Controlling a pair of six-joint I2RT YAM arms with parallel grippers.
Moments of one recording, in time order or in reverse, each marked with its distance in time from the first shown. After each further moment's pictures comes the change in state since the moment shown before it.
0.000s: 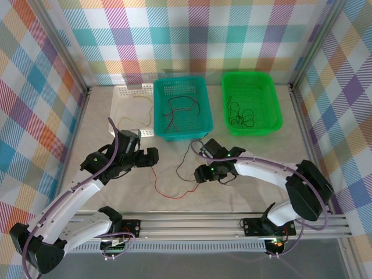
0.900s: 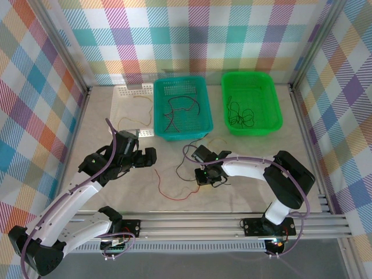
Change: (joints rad) left arm 0.000 -0.023 0.000 -0.011 -0.033 0.000; right arm 0.053 0.165 0.002 0.090 0.087 0.111
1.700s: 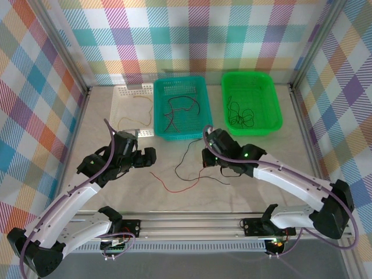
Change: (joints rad) left arm 0.000 -0.014 0.000 0.002 0.001 0.000; right arm -0.020 -0.420 0.171 -0.151 0.228 -0.077
